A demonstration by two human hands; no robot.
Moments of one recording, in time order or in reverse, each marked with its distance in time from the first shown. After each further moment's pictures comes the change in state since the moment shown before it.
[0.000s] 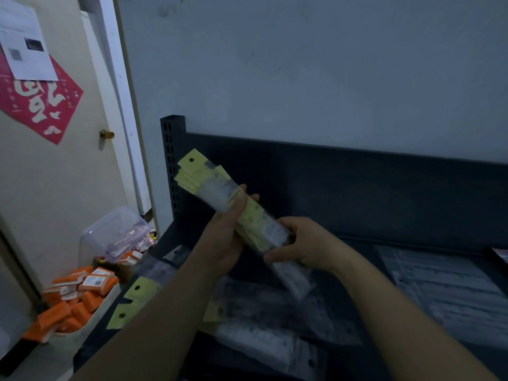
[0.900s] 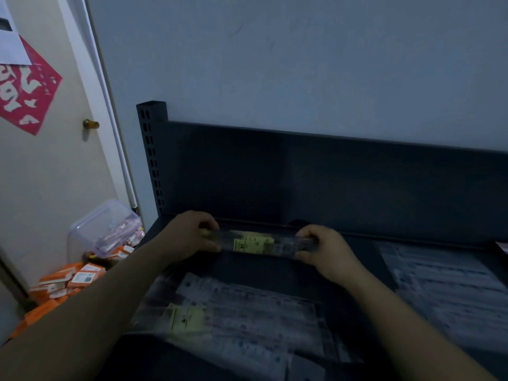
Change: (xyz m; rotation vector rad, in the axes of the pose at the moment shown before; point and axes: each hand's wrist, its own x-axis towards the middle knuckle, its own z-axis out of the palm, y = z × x) left_hand 0.046 0.013 -0.084 1.568 -0.091 -0.067; right_hand 0.017 0.096 -0.008 -0.090 0.318 0.056
